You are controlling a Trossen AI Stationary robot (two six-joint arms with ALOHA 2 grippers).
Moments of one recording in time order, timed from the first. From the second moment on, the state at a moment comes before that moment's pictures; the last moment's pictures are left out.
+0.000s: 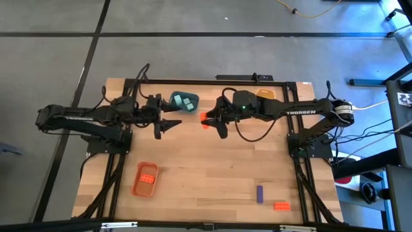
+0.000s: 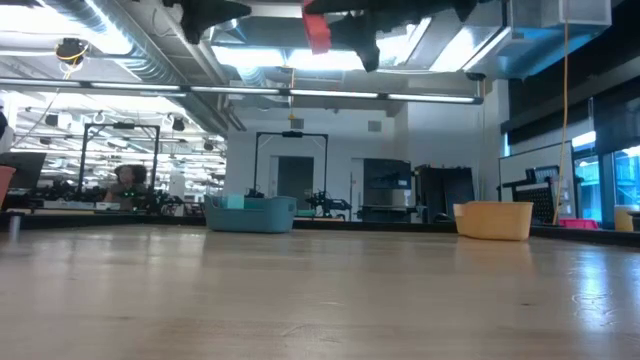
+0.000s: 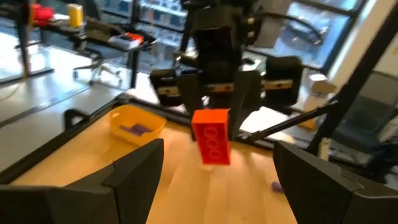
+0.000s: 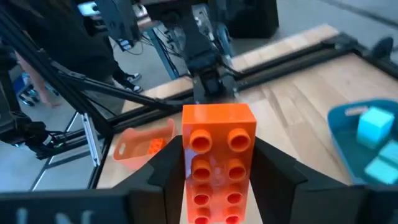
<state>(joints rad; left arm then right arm) 0.05 0.80 0.66 0.14 -0.08 -0.26 -0.10 1.52 1.16 0.04 -0.17 0.35</state>
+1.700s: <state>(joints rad) 0.01 1.10 0.67 0.45 -0.21 -0.18 -0.11 1.38 1.16 0.08 -0.23 0.15</state>
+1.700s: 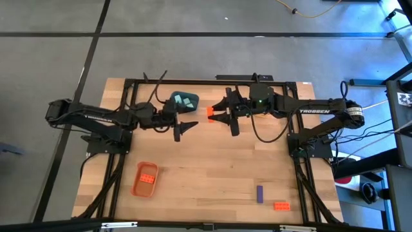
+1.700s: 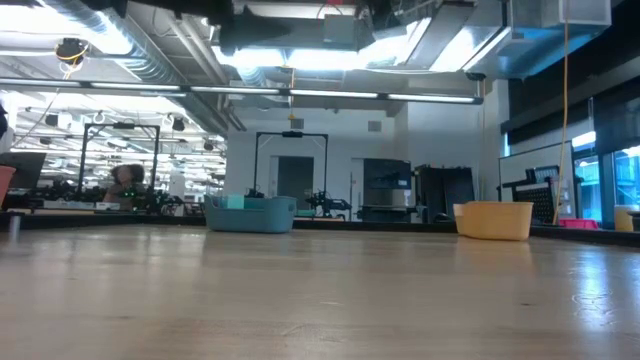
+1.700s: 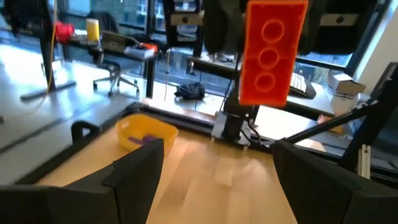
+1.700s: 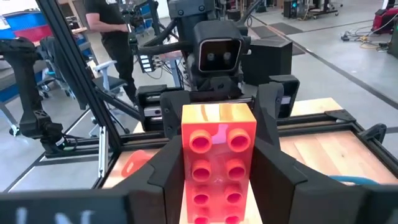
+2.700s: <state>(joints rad) 0.01 1.29 0.85 0.47 -0.09 -0.23 -0.10 1.38 1.16 0.12 -0.24 0.10</state>
